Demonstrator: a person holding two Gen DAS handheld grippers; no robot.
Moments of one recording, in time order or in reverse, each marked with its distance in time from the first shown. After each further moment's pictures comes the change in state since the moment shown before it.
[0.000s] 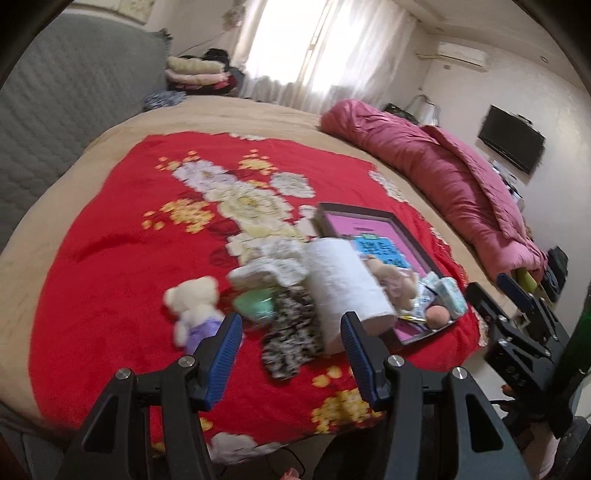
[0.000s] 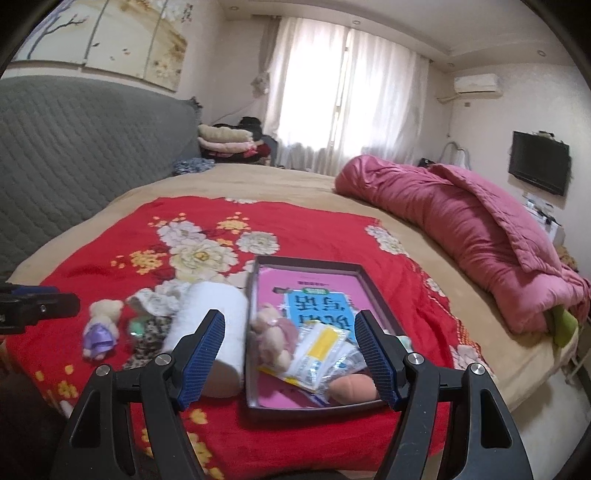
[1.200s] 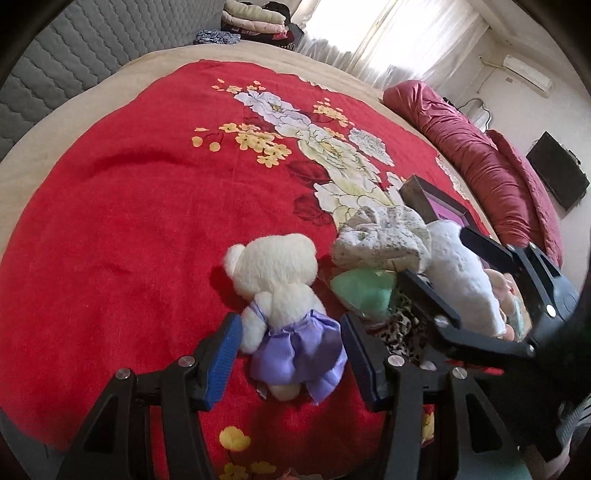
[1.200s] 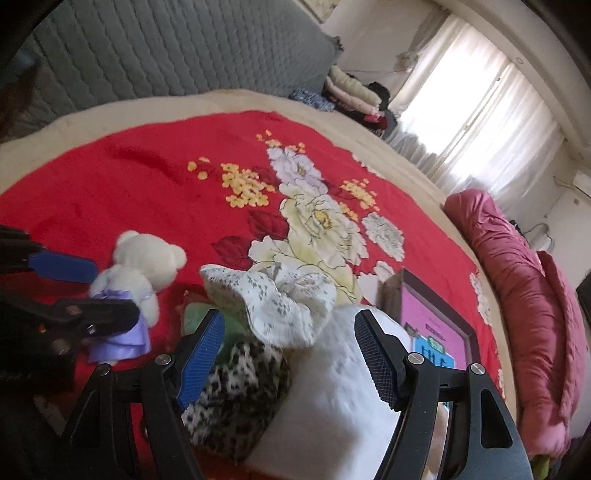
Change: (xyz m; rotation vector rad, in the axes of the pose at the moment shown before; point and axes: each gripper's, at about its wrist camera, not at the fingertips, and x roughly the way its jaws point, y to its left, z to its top) left arm 0.095 0.098 -0.013 -0.209 0.148 0.052; right arm 0.157 0.166 0.004 -0.521 0.193 0.181
